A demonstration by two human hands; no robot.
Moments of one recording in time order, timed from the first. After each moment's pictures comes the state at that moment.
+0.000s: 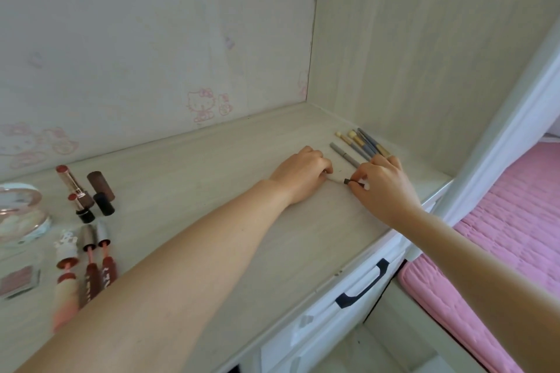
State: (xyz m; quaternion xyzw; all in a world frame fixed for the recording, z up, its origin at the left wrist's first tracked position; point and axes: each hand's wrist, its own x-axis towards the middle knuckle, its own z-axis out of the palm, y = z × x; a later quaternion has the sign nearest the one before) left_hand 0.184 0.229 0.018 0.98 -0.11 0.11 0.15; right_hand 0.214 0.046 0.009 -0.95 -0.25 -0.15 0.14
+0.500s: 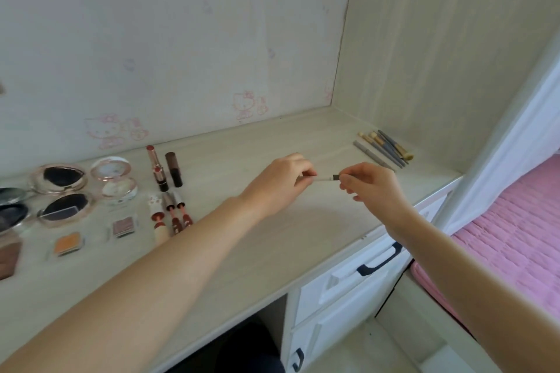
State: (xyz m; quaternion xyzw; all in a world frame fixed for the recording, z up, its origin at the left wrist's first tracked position) left_hand 0.039 0.272 0.043 0.94 -0.08 0.21 0.25; right_hand 0.100 0.086 0.046 -0.80 -0.19 0.05 0.56
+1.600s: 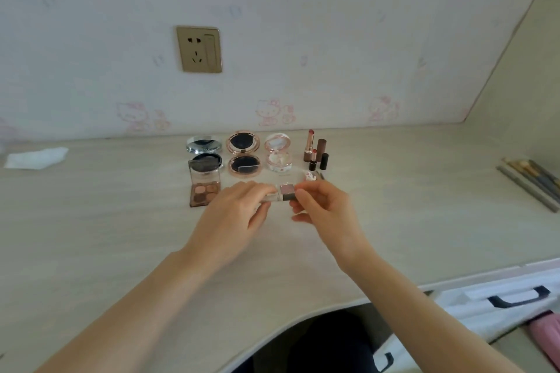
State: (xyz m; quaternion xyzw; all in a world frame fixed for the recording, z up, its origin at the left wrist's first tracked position) left_hand -0.250 0.409 0.028 0.93 0.14 0.33 0.11; right_hand -0.116 0.293 0.032 -0.63 -0.32 0.24 0.67
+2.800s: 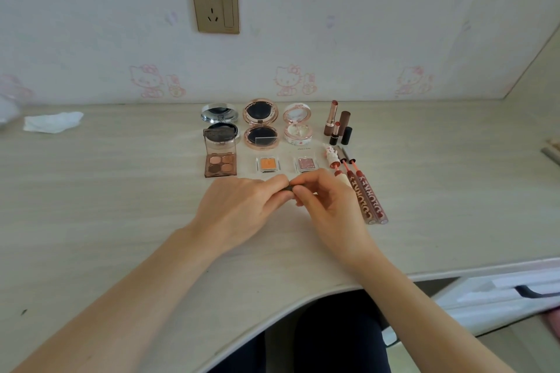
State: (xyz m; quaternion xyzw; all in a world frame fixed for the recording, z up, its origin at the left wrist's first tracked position) left_hand -0.265 0.410 0.022 0.95 0.17 0.26 0.00; right_hand -0.134 0.298 0.004 -0.62 -0.48 0.16 0.60
